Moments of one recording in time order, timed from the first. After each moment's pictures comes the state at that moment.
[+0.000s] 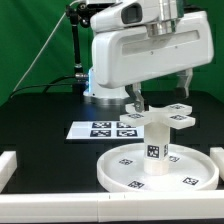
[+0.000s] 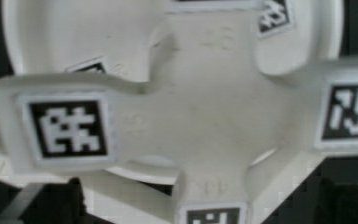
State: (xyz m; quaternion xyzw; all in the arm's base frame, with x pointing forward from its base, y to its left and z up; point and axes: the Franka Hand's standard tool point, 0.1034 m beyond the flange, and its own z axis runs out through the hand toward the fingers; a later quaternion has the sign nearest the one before) arm 0.568 0.035 0.123 -0.95 -0.32 -0.05 0.05
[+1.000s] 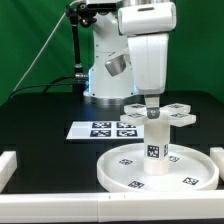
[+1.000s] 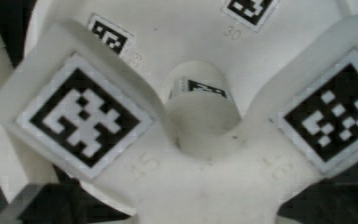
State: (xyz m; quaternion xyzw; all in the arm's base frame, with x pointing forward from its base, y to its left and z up) arm 0.549 0.029 0.107 -0.75 -0.66 -0.05 0.01
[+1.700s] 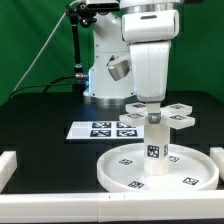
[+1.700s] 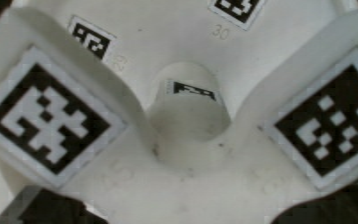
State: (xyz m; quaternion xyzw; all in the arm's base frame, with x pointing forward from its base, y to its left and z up) arm 0.546 0.033 0.098 -0.77 -0.63 -0.04 0.01
